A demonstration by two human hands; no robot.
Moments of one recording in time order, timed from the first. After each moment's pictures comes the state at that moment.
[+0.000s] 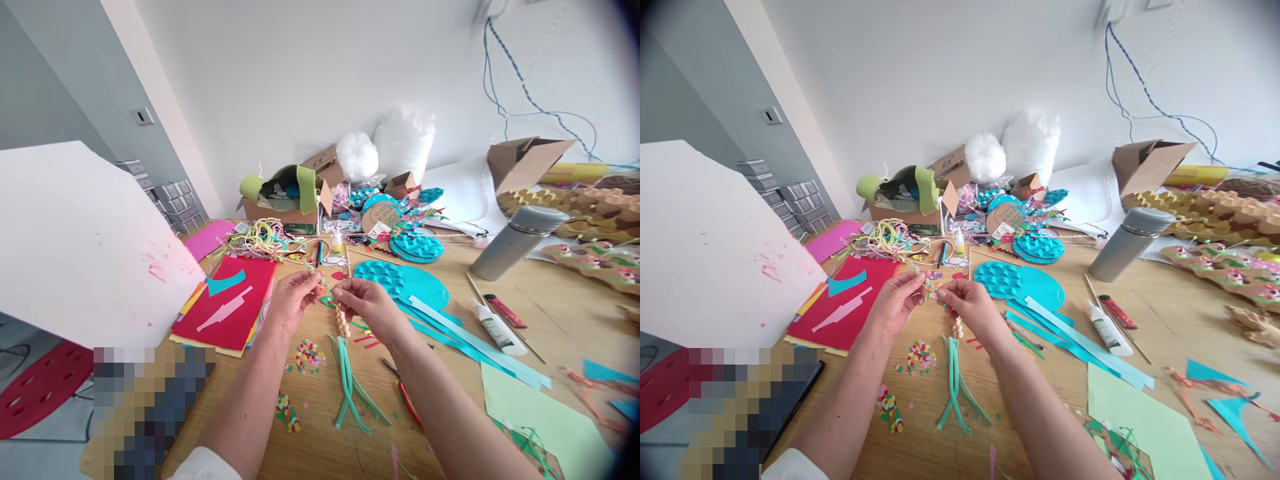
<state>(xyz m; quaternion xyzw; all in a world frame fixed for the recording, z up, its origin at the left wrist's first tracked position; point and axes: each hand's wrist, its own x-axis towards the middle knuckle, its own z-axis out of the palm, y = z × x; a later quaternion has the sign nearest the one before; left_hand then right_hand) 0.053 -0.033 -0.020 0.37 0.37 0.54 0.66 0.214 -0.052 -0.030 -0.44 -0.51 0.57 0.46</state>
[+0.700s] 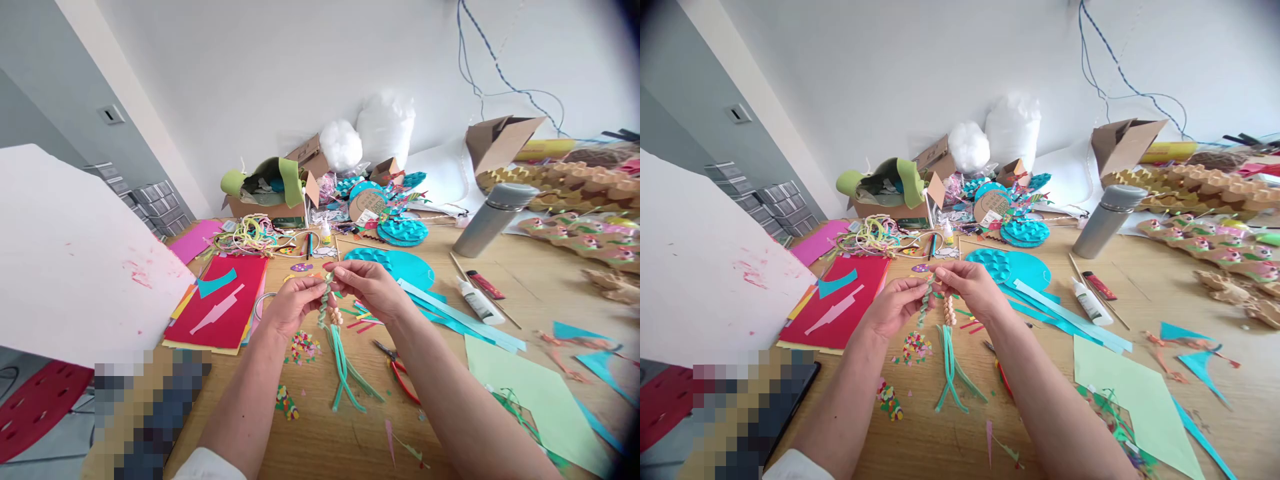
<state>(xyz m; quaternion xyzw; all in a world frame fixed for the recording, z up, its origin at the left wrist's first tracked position) 0.060 -0.050 -0.016 0.46 0.33 0.38 0.73 0.228 -0.056 -0.012 -0.39 -0.44 0.62 0.52</state>
